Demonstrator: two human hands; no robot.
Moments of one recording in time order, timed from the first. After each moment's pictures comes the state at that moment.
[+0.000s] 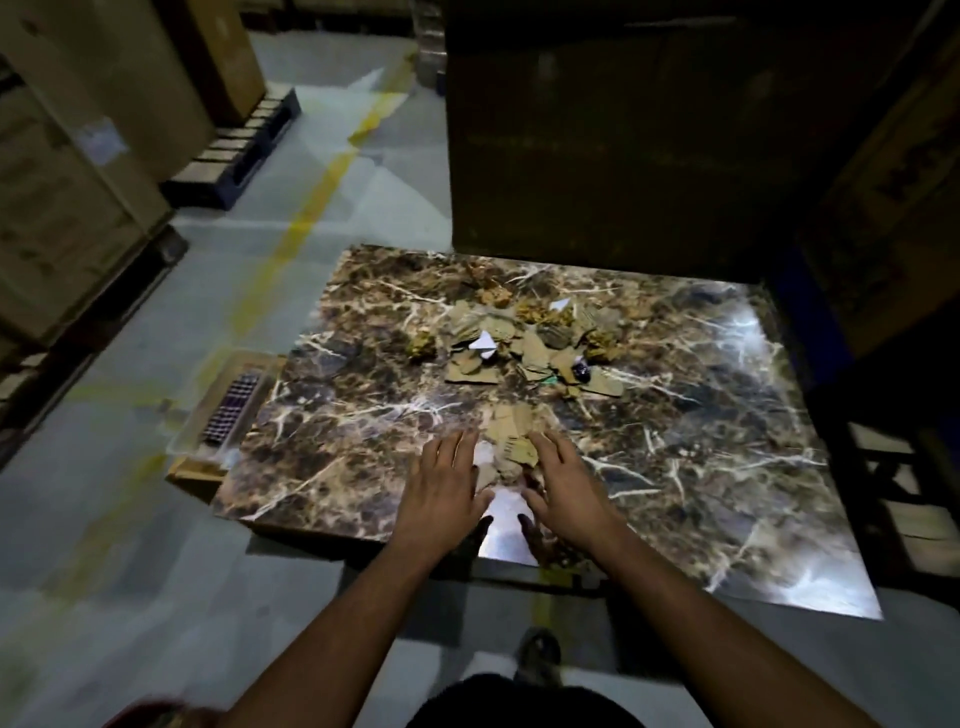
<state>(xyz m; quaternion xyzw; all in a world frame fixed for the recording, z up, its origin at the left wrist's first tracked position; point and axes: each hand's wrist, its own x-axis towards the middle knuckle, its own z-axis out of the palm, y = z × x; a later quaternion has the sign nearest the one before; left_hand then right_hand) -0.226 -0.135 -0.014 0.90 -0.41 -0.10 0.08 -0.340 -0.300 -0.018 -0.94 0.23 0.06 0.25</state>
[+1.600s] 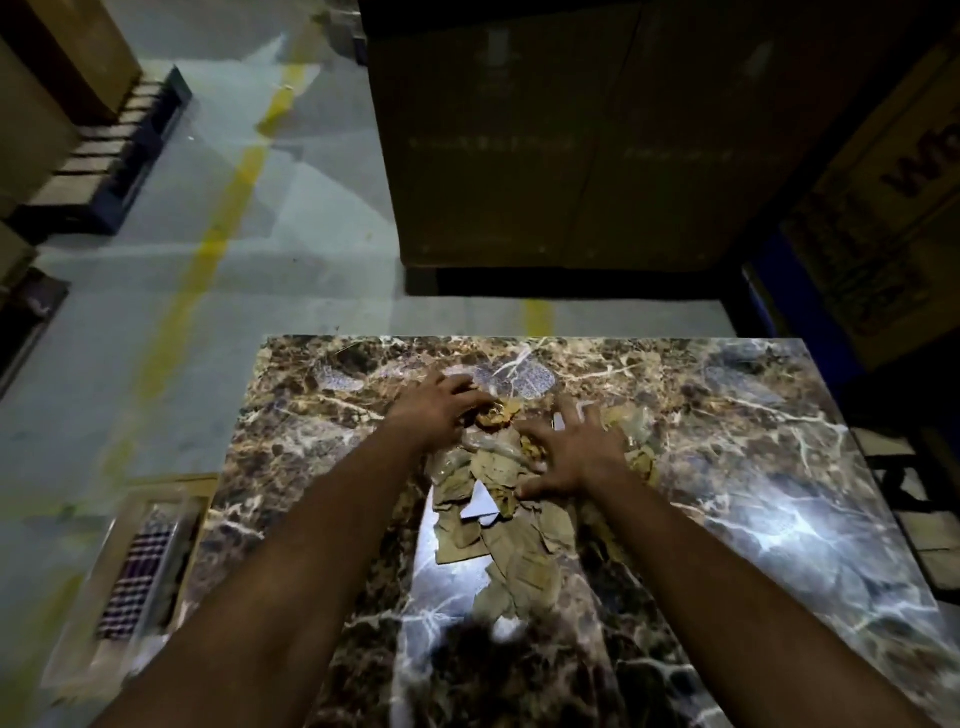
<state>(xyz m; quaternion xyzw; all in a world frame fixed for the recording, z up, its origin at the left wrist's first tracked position) 0.121 -0.383 -0.055 0.78 -0.59 -0.18 -0.06 -0.094 -0.506 -0.032 -0.90 0.30 0.28 0.10</state>
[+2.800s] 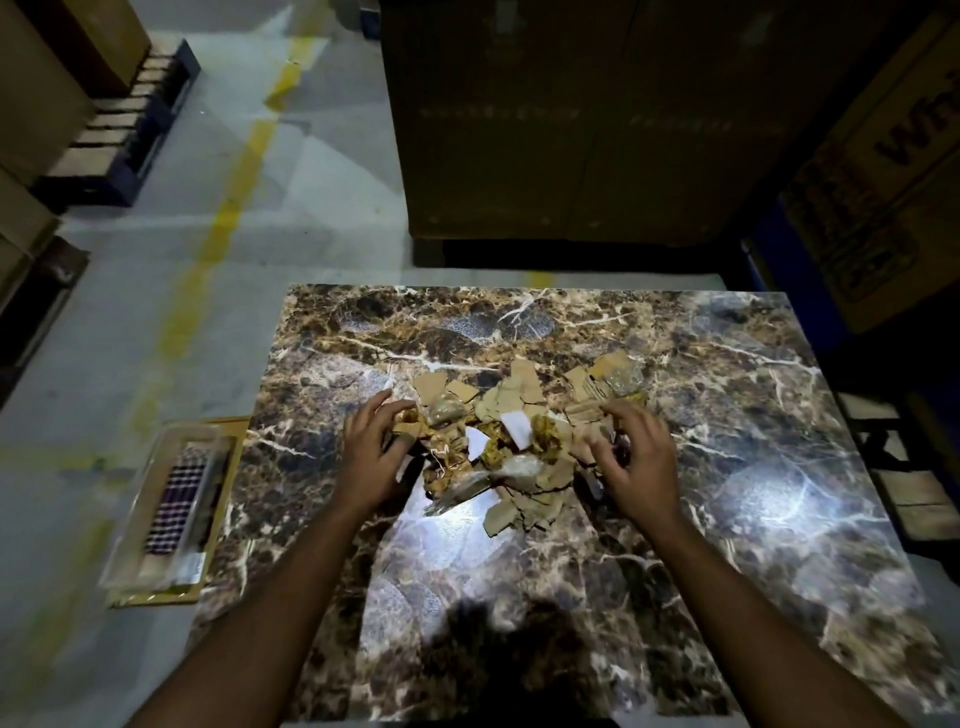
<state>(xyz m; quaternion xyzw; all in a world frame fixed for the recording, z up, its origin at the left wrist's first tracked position) 0.033 -0.206 -0.058 0.85 -0.30 -0.18 0.40 -0.234 -0.435 -0.035 -0.84 0.40 -0.19 0.31</state>
